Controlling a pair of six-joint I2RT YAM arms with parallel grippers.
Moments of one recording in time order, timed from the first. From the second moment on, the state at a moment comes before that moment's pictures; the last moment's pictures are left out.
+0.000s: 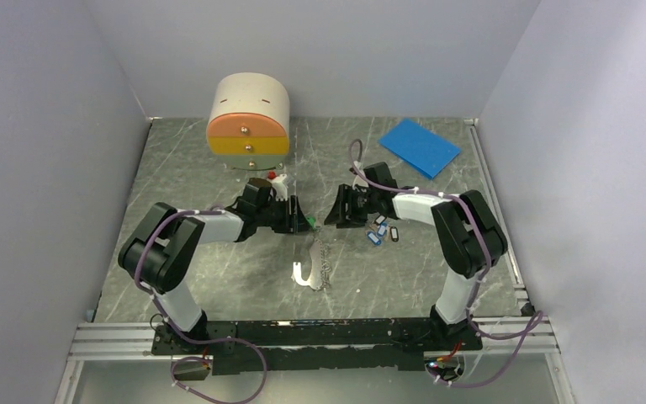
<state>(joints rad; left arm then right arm) -0.48 1.70 0.74 0.29 0.48 -0.49 0.42 1.78 0.93 -0.03 -0.61 0.56</state>
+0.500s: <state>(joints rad) -0.50 1.73 0.75 0.31 0.53 -0.49 0.51 1.94 1.06 -0.02 -0.61 0.67</state>
